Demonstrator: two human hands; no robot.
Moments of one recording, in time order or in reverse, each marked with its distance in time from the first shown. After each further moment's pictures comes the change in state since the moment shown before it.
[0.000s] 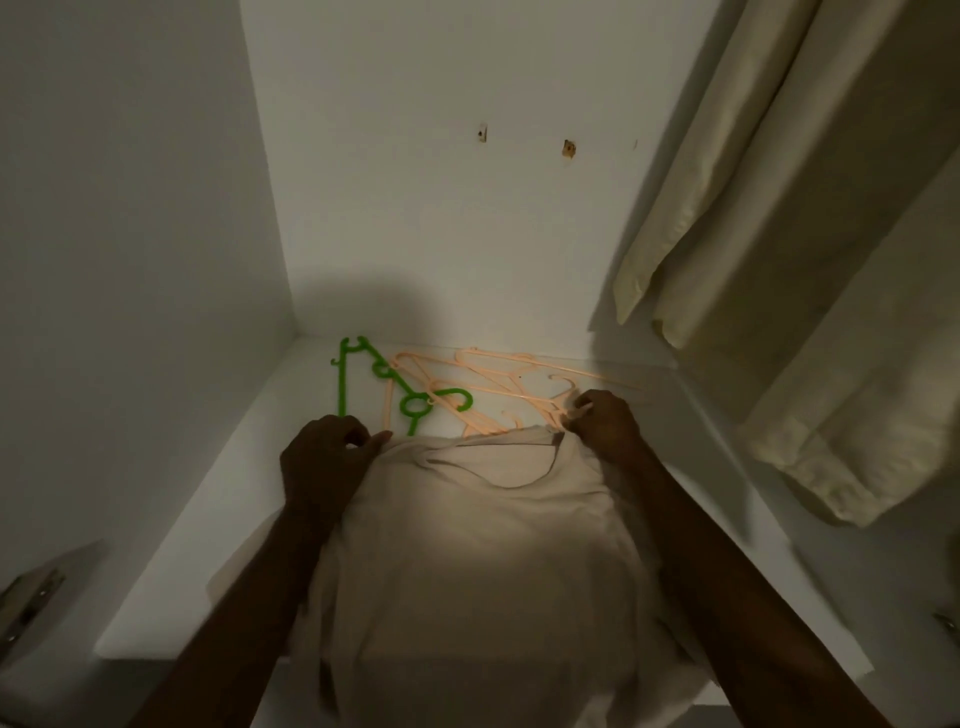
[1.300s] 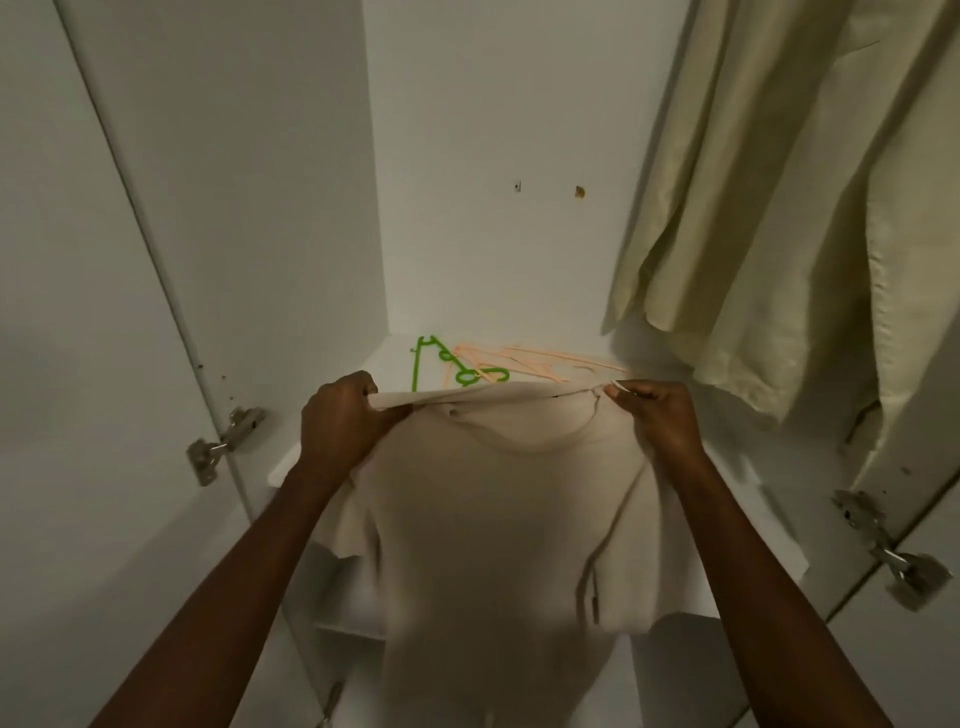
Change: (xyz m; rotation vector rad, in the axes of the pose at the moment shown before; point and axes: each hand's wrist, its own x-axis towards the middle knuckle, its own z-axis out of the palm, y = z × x) left_hand -0.137 0.083 -0.188 0.058 0.089 -0.032; right_hand -0.223 -0.012 -0.123 0.944 0.041 -0.294
